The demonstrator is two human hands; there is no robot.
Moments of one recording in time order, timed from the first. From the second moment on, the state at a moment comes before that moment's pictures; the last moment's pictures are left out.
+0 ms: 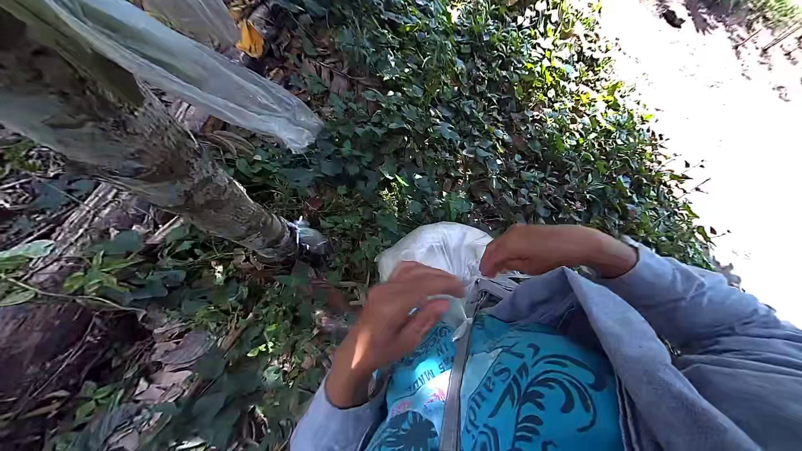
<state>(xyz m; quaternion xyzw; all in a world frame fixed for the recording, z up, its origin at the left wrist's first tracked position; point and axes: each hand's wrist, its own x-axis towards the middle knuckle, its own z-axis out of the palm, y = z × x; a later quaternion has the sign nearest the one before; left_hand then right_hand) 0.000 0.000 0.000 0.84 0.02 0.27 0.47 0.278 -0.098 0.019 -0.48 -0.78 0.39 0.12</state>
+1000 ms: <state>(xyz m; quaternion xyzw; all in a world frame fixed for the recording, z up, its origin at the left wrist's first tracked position) -0.267 -0.114 -0.035 0.81 0.31 0.02 0.49 -0.080 -0.103 -0.003 -0.53 -0.62 0.43 0.39</state>
